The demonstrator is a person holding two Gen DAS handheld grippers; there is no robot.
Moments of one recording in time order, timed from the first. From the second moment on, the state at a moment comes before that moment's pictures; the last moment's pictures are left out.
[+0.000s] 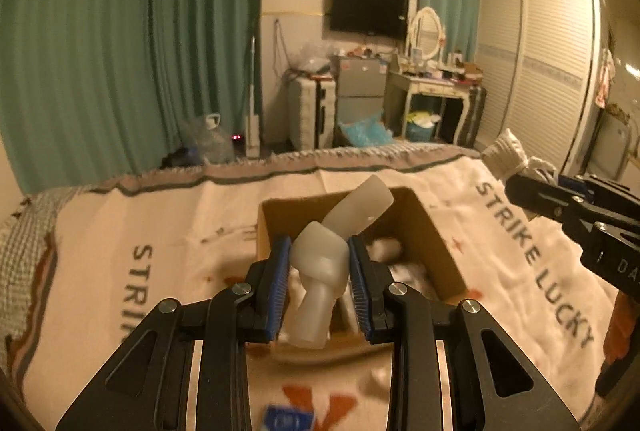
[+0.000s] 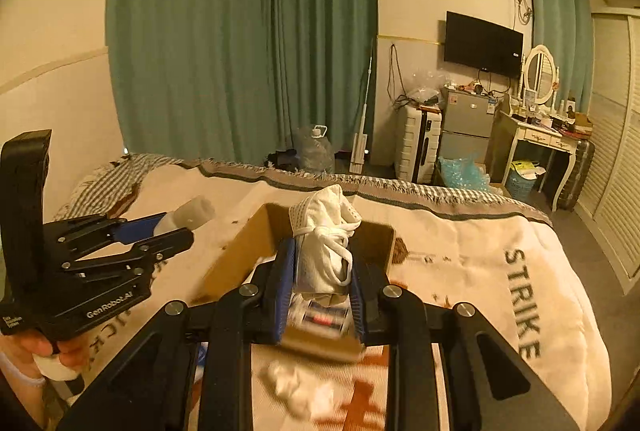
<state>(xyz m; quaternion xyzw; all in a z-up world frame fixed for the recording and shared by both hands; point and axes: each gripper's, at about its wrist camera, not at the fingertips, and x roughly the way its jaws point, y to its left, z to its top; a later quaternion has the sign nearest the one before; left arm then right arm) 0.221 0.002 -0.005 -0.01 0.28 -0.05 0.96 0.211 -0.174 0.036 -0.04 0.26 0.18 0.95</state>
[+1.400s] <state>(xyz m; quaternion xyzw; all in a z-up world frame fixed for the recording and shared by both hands) 0.087 0.000 0.156 0.02 0.13 -0.01 0.99 0.098 -0.206 0.169 -0.05 0.18 0.12 0.97</state>
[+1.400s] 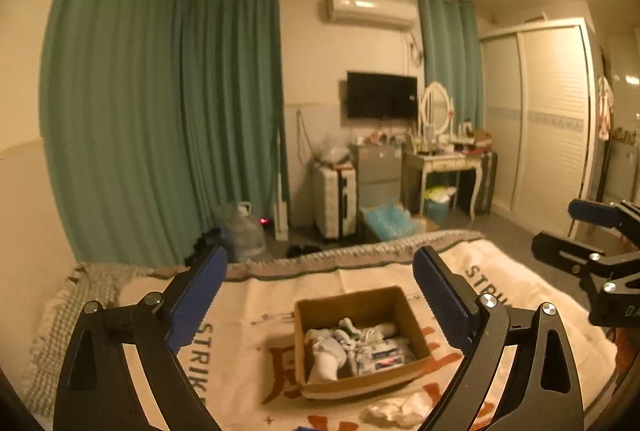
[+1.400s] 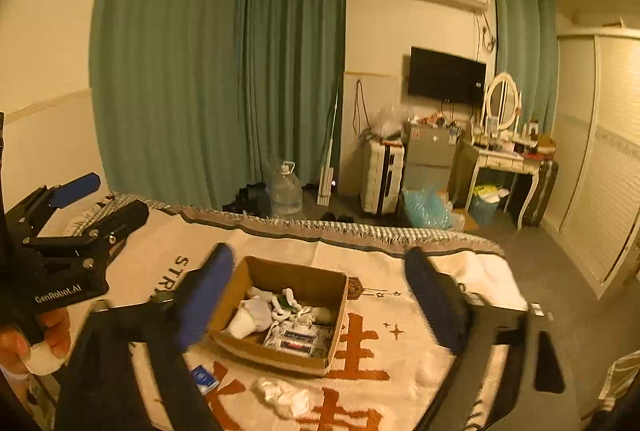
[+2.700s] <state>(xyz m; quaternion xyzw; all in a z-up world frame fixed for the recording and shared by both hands) 0.149 0.042 -0.160 0.00 0.41 0.00 0.91 0.191 -0.144 -0.145 -0.05 0.39 0.13 0.91</state>
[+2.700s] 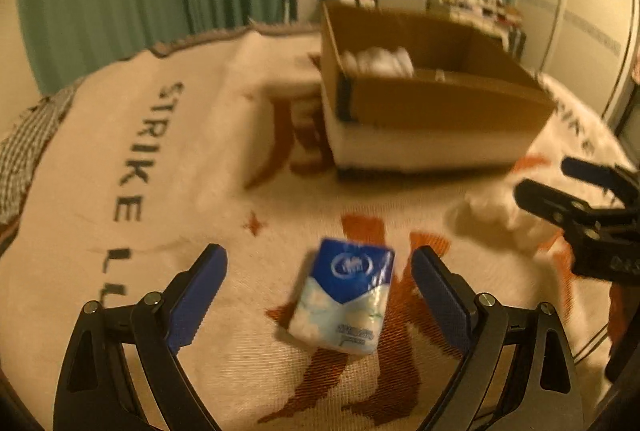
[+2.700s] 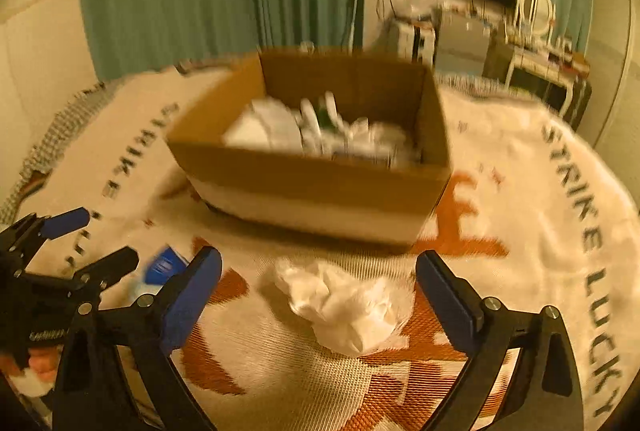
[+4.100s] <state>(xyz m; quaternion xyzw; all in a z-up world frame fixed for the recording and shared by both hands) 0.074 0.003 0.002 0.04 0.28 -0.05 0.96 0.070 -0.161 0.024 -0.07 0.26 0.17 0.95</state>
